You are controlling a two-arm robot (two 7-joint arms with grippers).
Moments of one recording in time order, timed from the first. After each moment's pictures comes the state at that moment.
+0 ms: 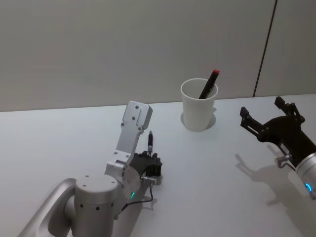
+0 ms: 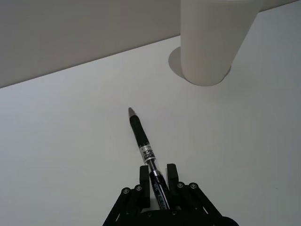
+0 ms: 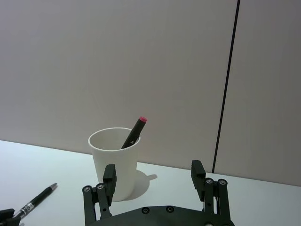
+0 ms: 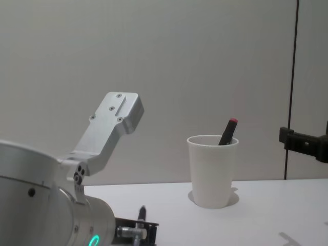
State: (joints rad) left arm -0.18 0.20 0.43 -1.67 -0.36 0.69 0.21; right arm -0.01 0.34 -0.23 -1.77 0.29 0.03 0.07
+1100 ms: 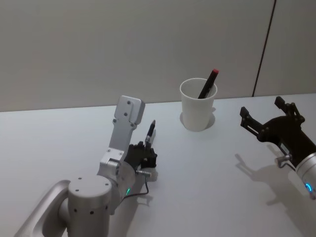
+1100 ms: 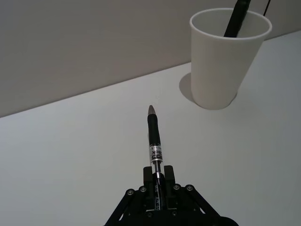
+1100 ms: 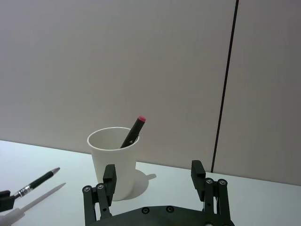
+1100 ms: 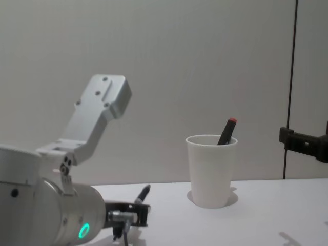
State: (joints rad) left arm -0.16 0.21 0.42 -1.70 -0.34 0.60 0.21; right arm -0.01 0.34 -0.23 -1.77 0.29 0.03 0.07
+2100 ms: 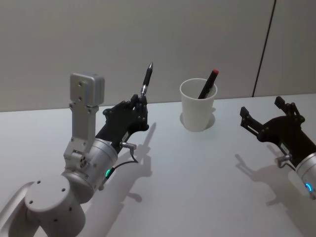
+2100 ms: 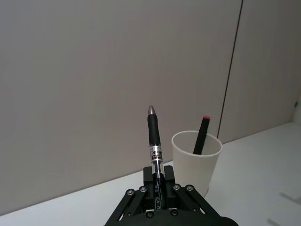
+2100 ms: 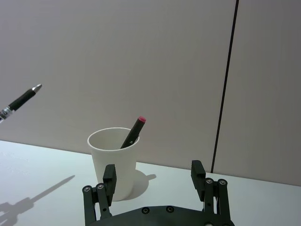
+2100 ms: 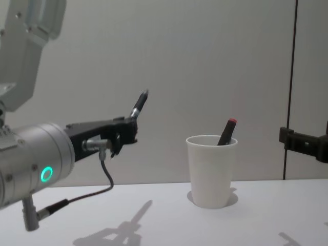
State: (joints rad) left arm -0.11 0.29 0.35 -1.76 -0.40 0.17 0.02; right arm -0.01 0.34 -0.23 -1.77 0.29 0.03 0.07
